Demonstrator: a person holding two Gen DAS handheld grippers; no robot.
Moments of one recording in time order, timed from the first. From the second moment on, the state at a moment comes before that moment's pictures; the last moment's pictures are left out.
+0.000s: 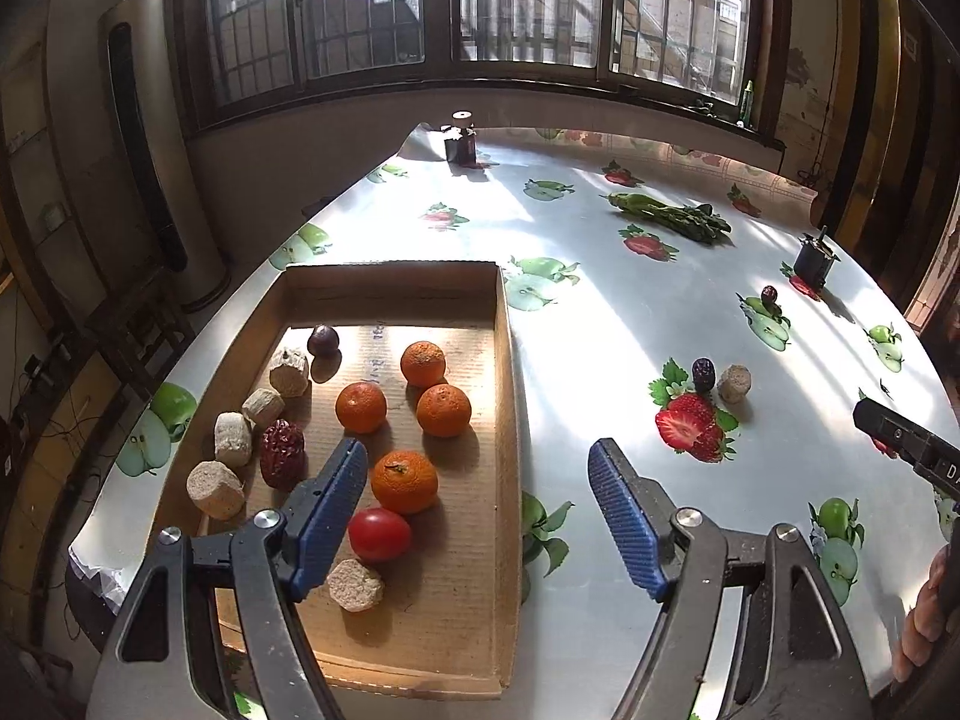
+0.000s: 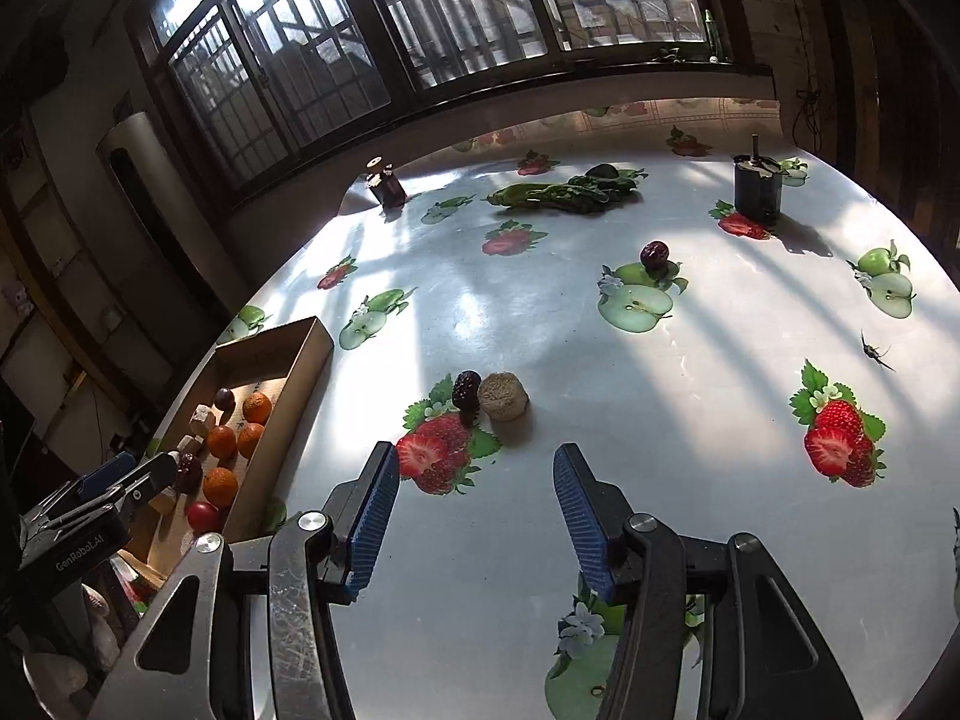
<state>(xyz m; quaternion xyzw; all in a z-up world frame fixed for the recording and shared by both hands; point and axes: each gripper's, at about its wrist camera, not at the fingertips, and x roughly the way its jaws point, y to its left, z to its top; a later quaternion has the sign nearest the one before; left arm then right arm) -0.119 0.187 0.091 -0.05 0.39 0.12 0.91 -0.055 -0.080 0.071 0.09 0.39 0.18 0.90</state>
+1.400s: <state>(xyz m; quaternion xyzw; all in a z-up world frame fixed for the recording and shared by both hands) 0.040 0.099 0.026 -0.06 0.48 -0.03 0.88 0.047 -0.077 0.012 -0.01 0.45 0.07 0.89</state>
